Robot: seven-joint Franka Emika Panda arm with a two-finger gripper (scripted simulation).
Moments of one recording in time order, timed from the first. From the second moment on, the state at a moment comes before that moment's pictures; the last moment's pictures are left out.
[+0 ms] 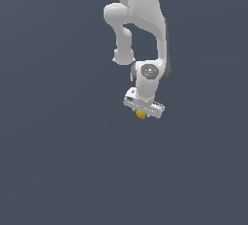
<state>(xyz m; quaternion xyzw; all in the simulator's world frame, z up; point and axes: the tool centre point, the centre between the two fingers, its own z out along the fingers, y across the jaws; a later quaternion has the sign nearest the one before) -0.071 0.095 0.029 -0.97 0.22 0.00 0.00</state>
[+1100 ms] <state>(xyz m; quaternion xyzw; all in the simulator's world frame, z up) -0.005 0.145 0.109 -0.97 0.23 0.00 0.00</state>
